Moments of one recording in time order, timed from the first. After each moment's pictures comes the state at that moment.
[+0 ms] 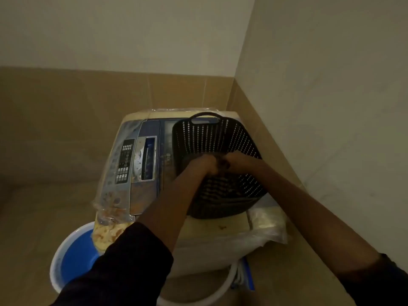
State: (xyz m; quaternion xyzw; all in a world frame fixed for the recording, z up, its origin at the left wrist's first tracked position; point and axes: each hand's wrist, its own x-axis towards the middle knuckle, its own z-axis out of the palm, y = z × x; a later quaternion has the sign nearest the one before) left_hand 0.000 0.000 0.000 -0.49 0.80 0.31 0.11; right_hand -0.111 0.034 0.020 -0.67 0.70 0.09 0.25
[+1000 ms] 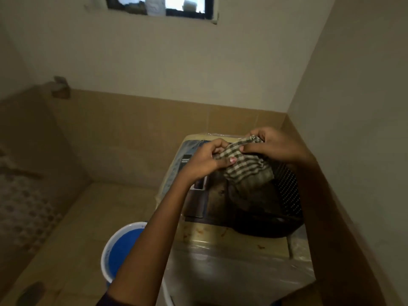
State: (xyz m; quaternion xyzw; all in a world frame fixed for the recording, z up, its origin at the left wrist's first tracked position) left_hand 0.153 0.064 0.097 -0.37 0.69 0.49 -0.39; right_hand -0.033 0.071 0.168 -0.74 0.55 -0.23 0.33
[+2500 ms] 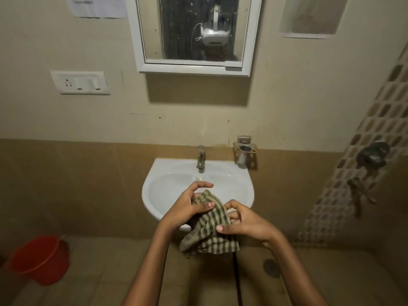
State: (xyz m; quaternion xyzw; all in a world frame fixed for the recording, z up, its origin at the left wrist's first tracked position) left_hand 0.735 0.716 0.073 -0.70 0.16 0.15 -0.68; right_hand 0.709 0.518 0.057 -0.76 -0.08 0.21 0.61
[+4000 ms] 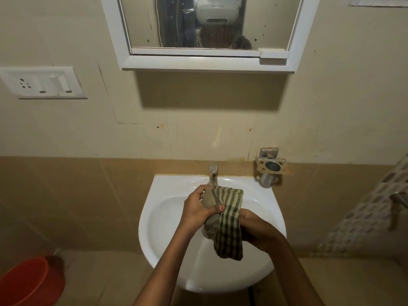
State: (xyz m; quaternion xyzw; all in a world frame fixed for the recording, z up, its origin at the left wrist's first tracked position) left_hand 0.958 0.717 0.020 -0.78 0.02 0.05 -0.63; right_hand 0.920 0.554 0.022 -0.70 0.01 0.24 0.67
